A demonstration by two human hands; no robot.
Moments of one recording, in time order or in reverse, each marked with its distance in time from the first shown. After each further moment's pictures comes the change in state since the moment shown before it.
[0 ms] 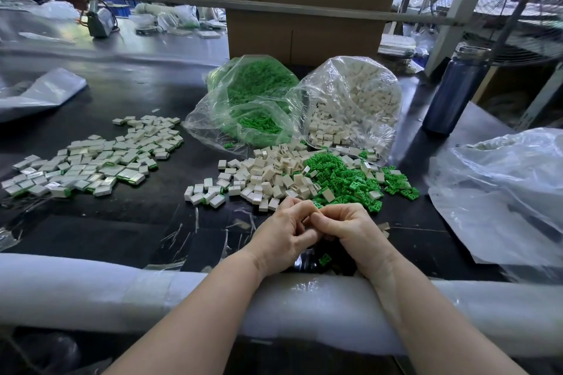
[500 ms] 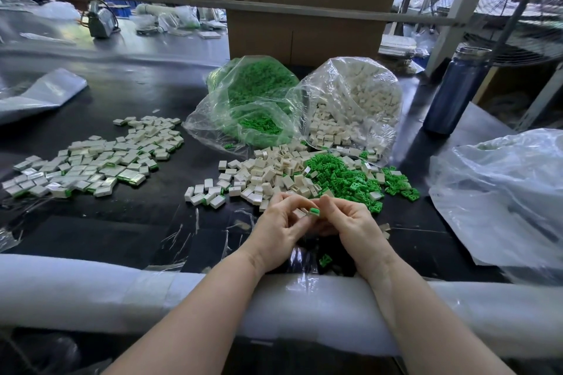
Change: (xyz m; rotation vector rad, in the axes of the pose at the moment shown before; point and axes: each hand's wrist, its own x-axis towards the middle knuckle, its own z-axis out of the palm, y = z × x) left_hand 0.001 0.000 -0.002 -0.162 0.146 -0.010; right_hand 0.003 0.001 0.003 -0.066 0.122 -0.088
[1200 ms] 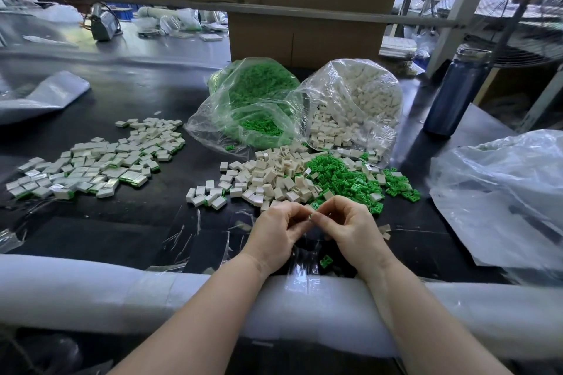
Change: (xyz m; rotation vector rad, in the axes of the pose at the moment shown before) left_hand 0.000 -0.004 0.001 0.119 0.035 -0.031; right_hand -0.002 -0.002 0.000 -0.365 0.088 -0.089
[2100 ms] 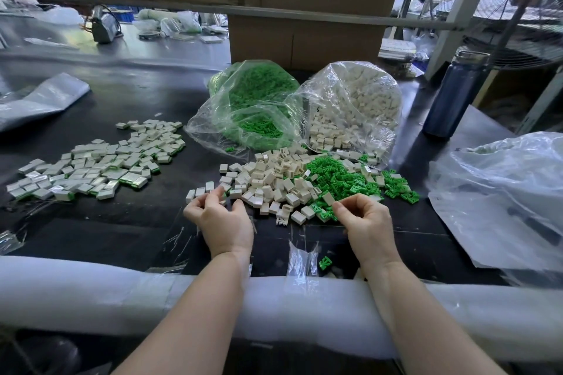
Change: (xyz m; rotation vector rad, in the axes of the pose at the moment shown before) left_hand 0.005 -0.010 -0.026 -0.128 0.862 -0.438; right_hand 0.003 0.005 -0.007 -0.013 0.326 0.073
